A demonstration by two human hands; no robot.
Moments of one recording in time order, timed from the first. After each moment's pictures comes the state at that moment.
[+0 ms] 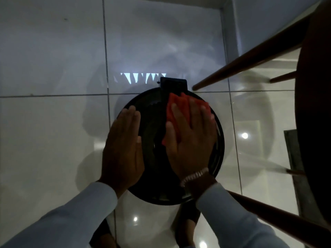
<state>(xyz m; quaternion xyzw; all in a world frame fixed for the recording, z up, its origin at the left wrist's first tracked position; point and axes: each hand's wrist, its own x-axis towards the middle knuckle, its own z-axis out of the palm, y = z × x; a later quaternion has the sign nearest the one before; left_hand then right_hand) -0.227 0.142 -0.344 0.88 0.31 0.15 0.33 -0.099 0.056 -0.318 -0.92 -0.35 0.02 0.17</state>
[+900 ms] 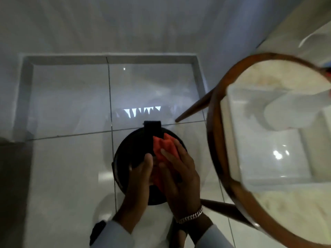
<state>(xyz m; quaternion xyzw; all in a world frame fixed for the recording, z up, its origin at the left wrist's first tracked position) -0.194 0.086 -0.157 0.46 0.44 0.09 0.76 -0.120 0.005 -0.144 -0.81 -0.32 0.12 0.48</state>
